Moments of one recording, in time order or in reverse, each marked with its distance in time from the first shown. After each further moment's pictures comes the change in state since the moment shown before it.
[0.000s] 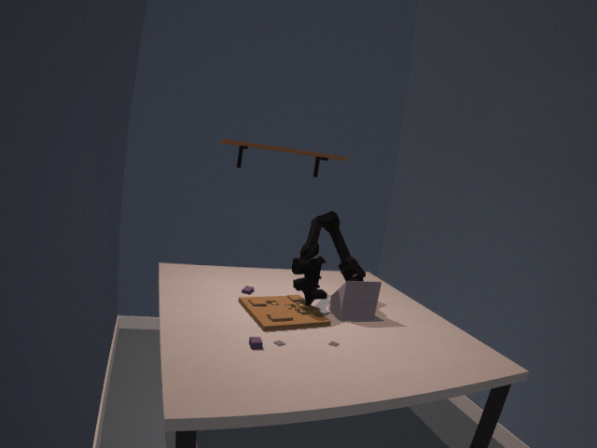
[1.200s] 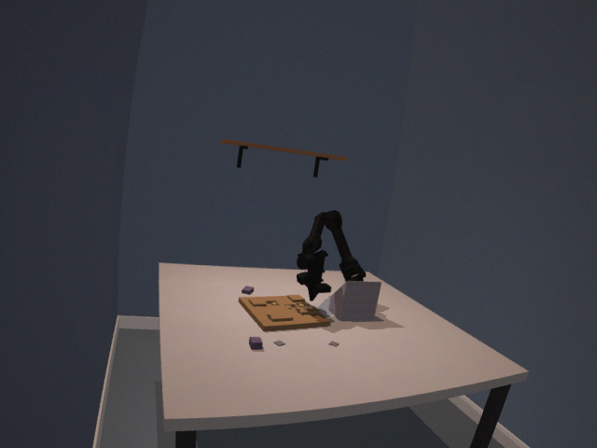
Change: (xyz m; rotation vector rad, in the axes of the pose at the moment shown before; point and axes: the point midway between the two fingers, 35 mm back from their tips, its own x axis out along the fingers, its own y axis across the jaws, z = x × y) arm -0.031 0.009 -0.008 -0.016 0.015 0.001
